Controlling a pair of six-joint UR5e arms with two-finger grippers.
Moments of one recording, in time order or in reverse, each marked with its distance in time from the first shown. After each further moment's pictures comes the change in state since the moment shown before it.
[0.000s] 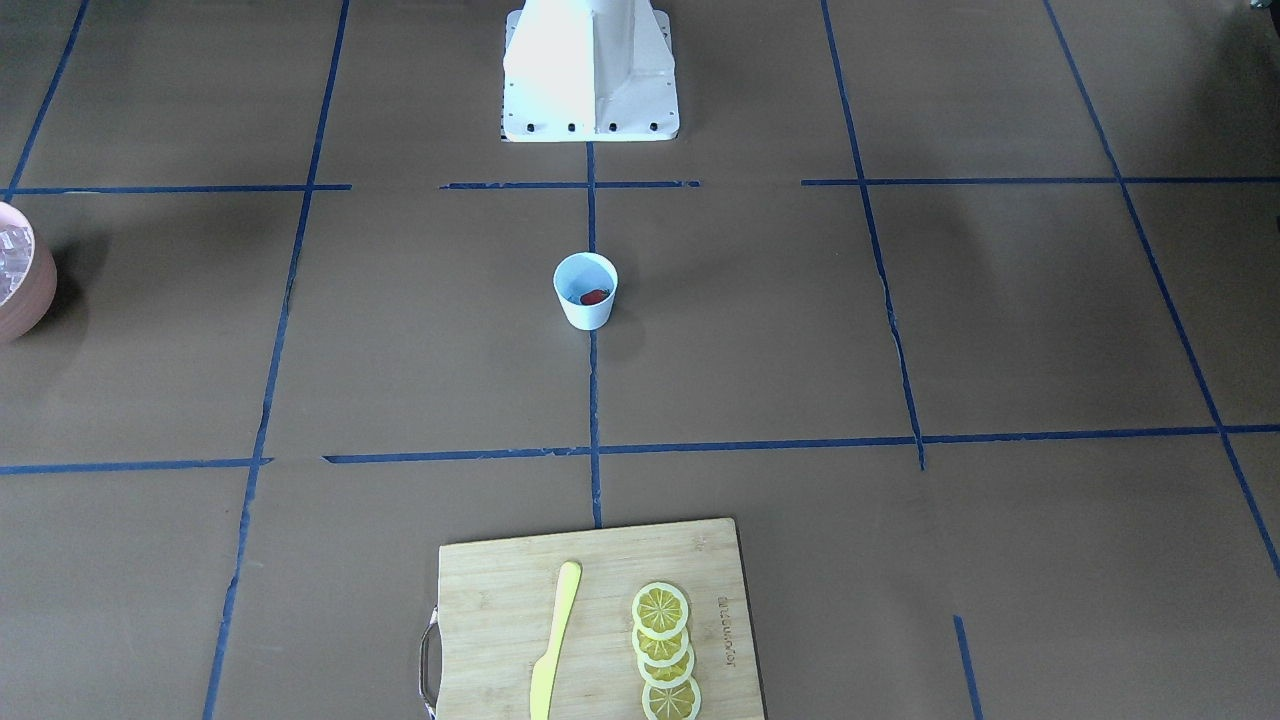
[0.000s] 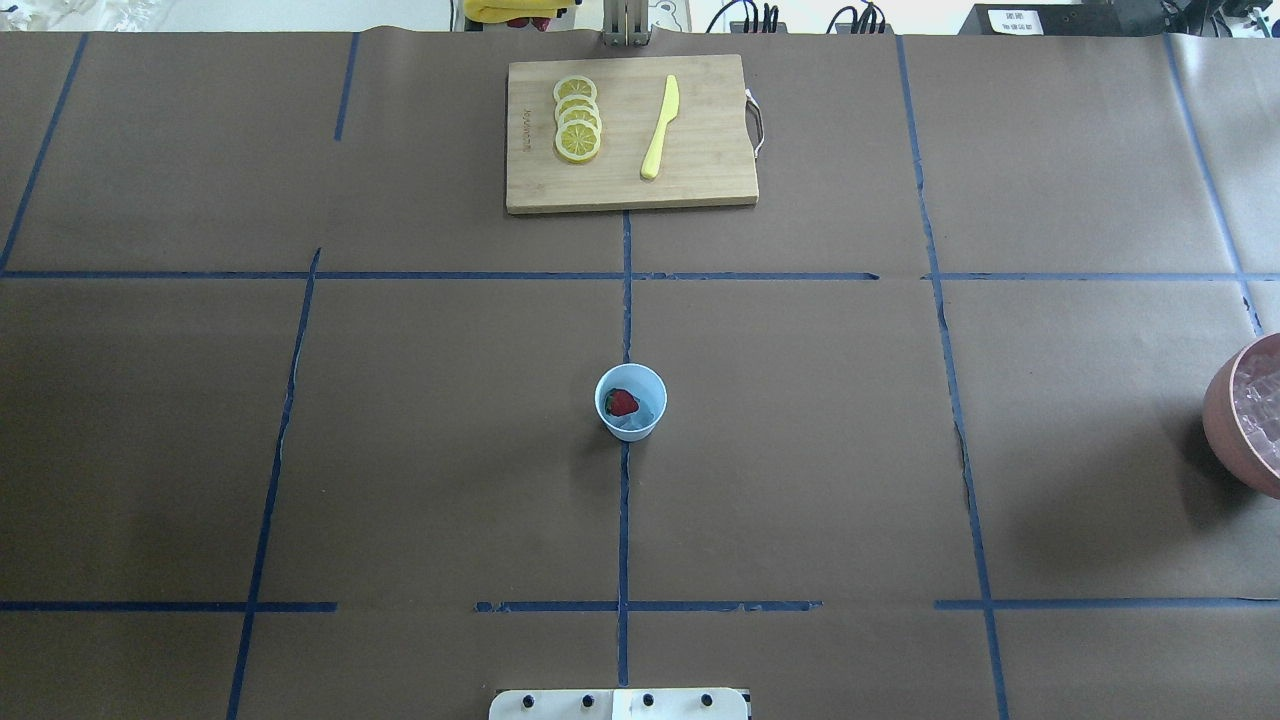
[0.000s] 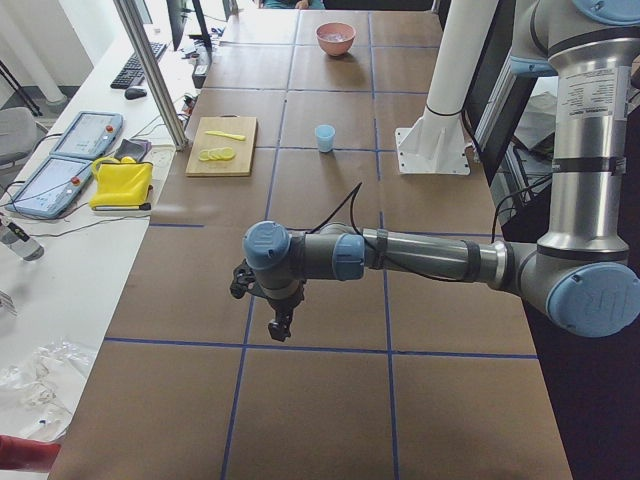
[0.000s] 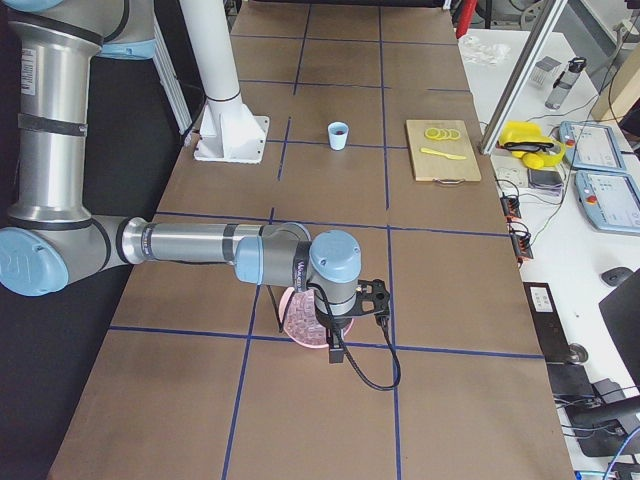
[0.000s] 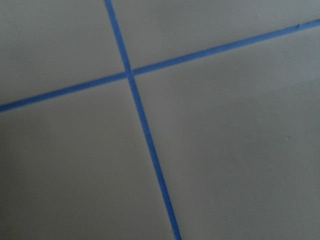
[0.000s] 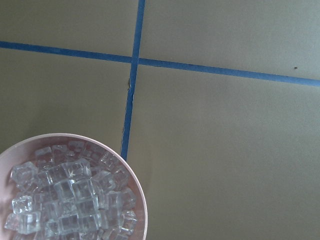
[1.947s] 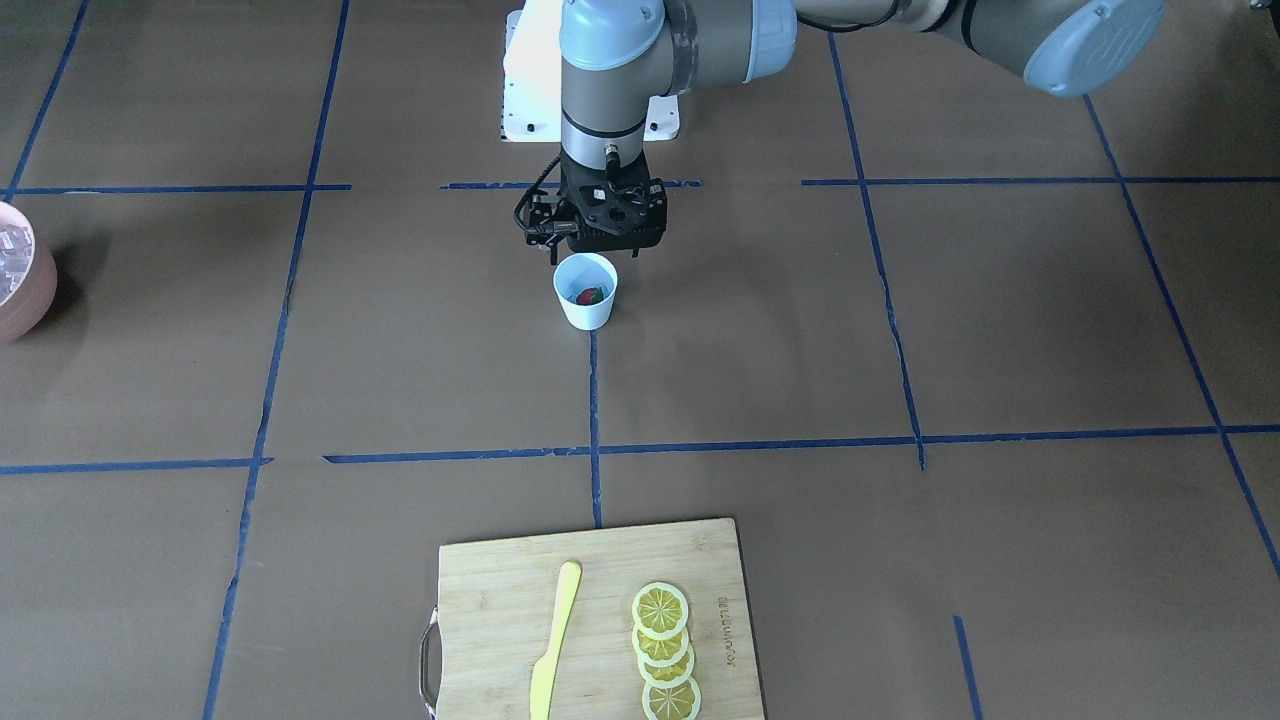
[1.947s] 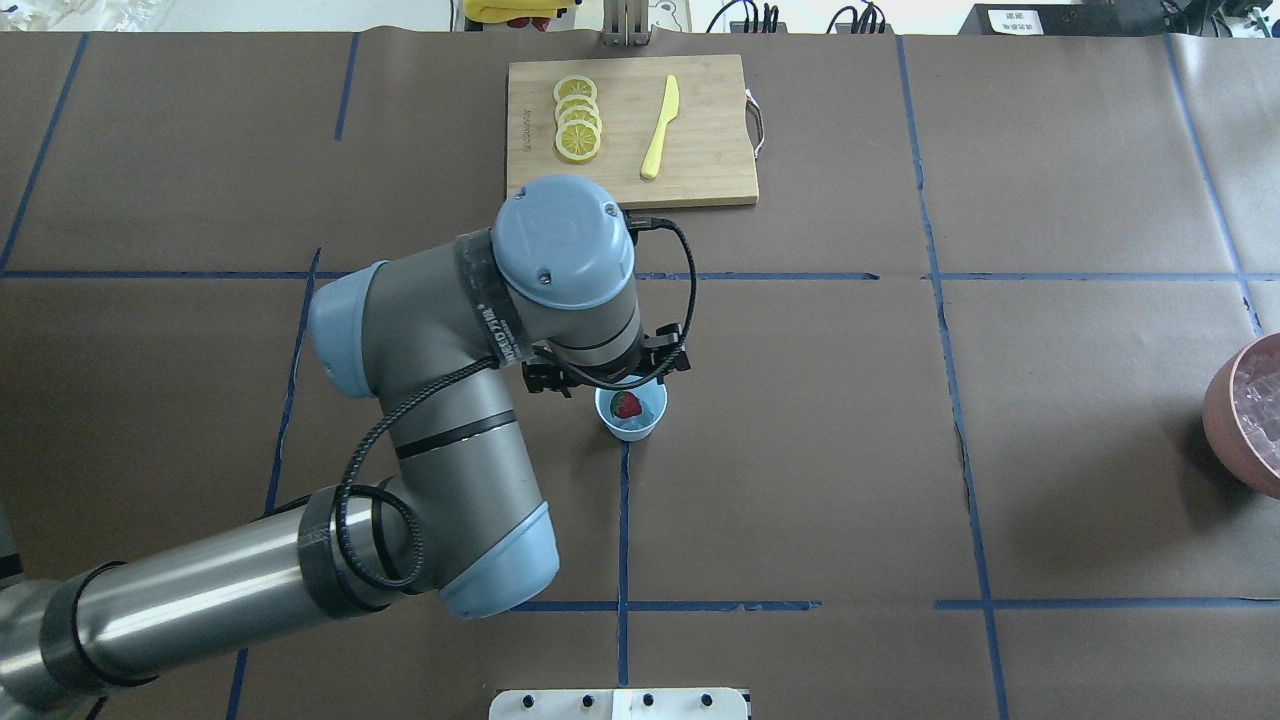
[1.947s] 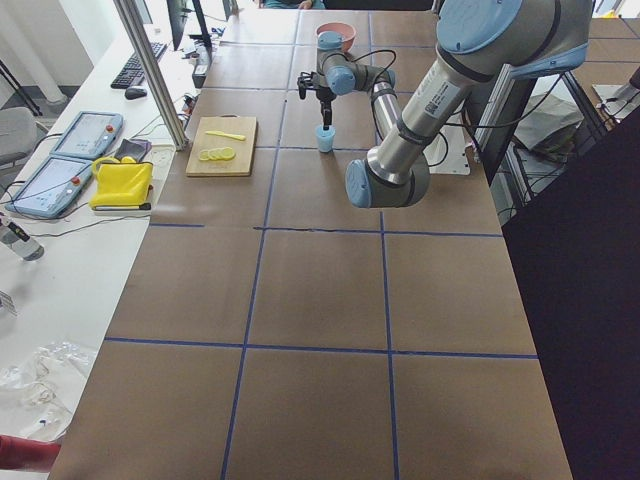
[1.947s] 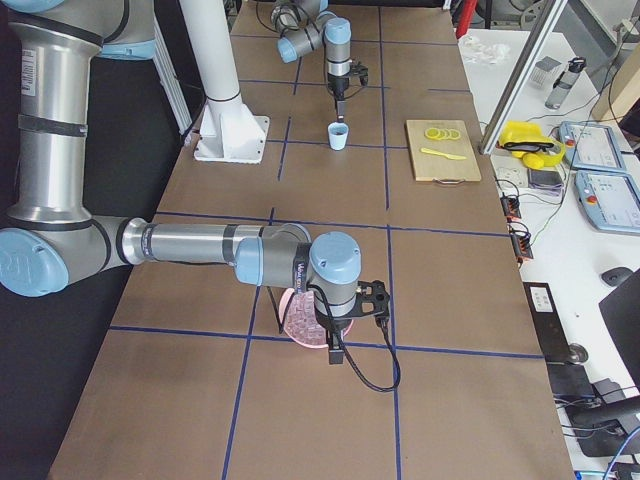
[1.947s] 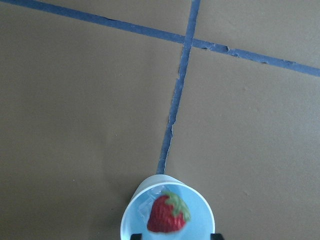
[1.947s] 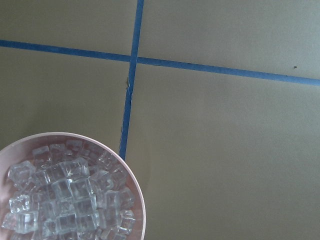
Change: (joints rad) left arm 1.038 -0.906 0.024 0.017 0.520 -1.601; right arm 0.000 0.000 -0.002 0.000 -0.003 -0.003
